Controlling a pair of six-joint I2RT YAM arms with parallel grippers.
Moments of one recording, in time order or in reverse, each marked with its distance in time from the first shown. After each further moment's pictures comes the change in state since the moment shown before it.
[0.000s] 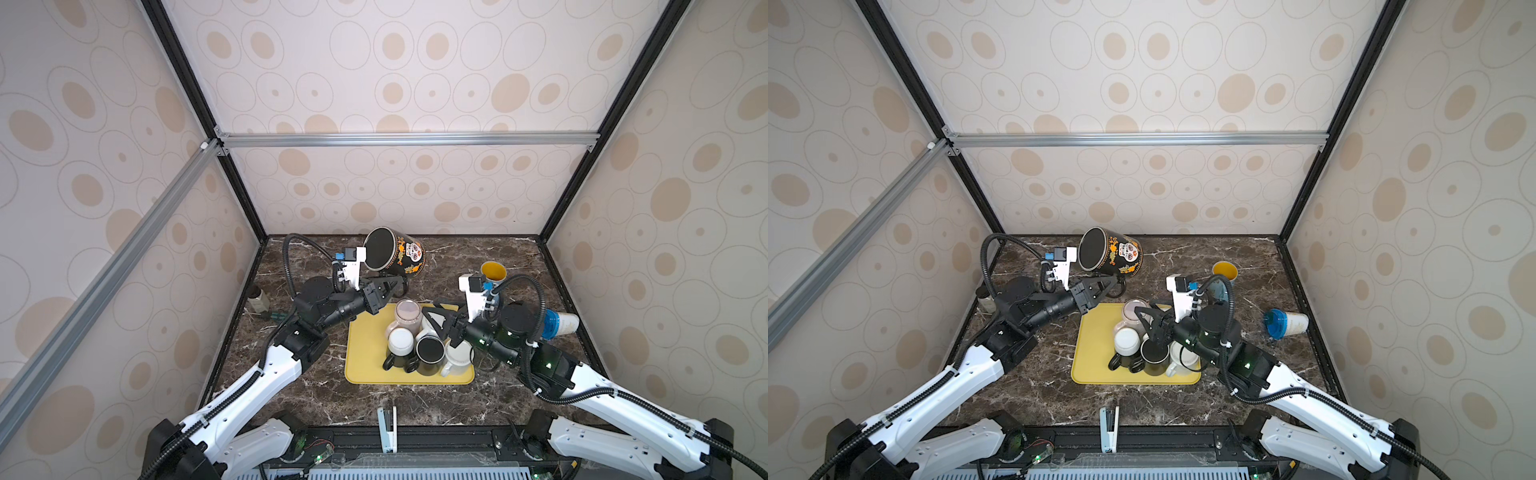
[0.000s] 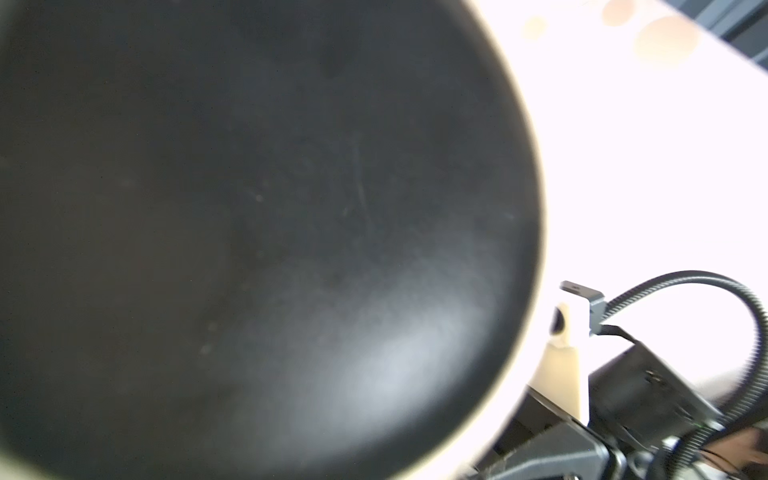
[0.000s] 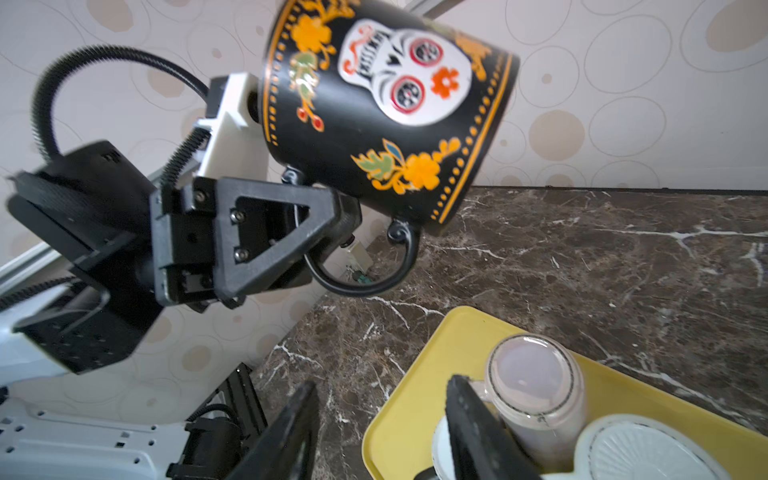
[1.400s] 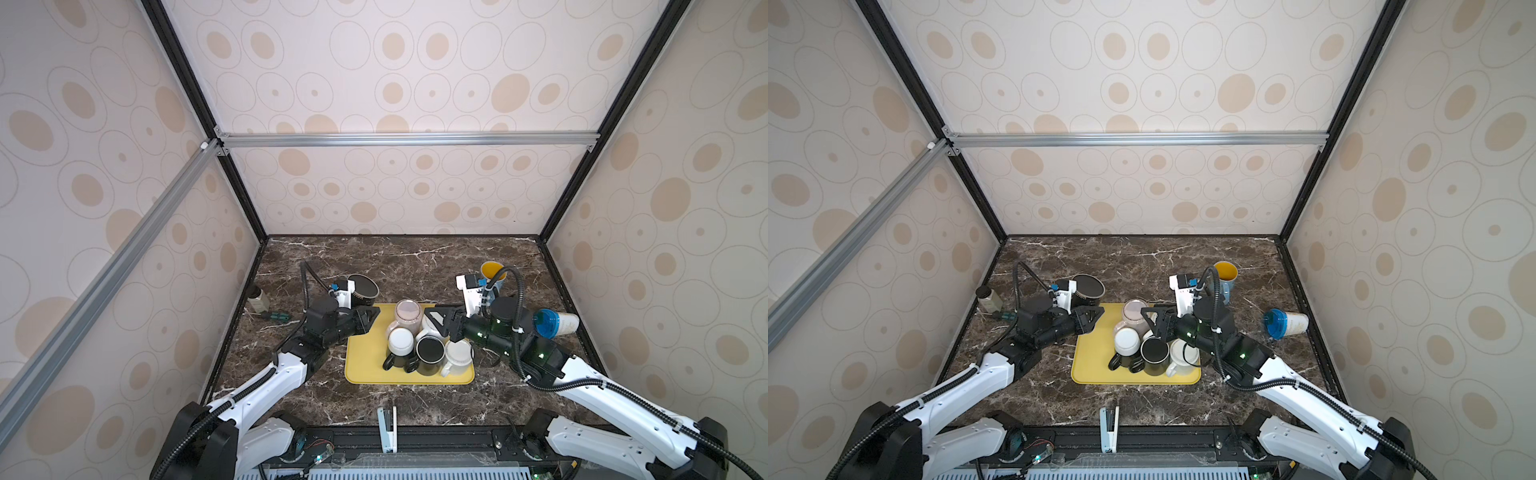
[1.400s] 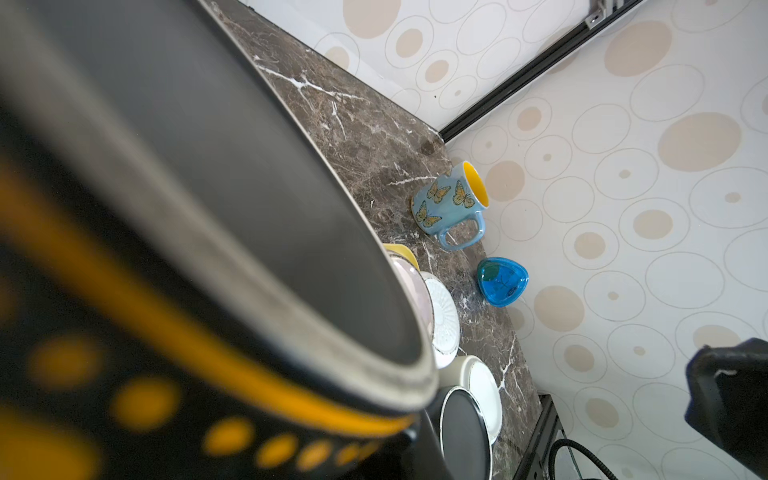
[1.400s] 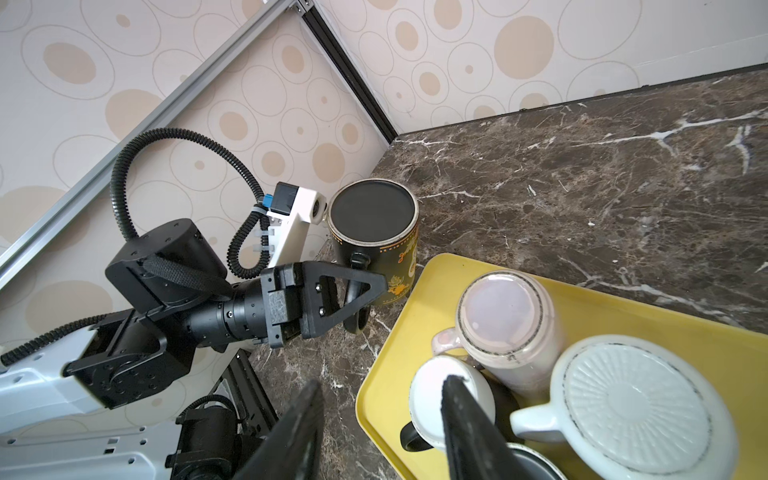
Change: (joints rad) left arm 0.128 0.052 -0.285 -0.106 -0.129 0.088; right arm -0.107 0.066 -0.005 -0.118 -0.095 0.103
